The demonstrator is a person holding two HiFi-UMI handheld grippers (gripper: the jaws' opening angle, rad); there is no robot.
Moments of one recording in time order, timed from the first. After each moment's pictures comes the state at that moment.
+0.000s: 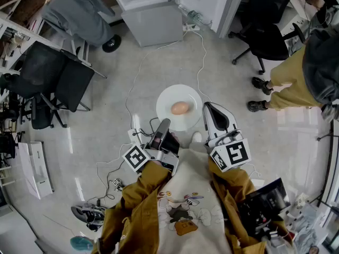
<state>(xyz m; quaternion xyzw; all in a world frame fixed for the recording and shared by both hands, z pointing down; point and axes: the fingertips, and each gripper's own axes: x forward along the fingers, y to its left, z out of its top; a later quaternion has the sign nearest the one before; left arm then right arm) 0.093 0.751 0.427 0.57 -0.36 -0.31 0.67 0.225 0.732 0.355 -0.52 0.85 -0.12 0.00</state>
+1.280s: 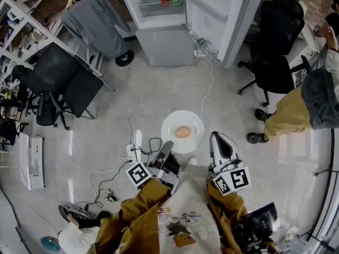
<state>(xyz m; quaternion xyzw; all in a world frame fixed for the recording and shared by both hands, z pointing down) 0.148 0.744 0.435 0.56 -0.38 -0.33 0.65 0.301 0.726 0.371 -0.50 0.85 -0.16 0.05</state>
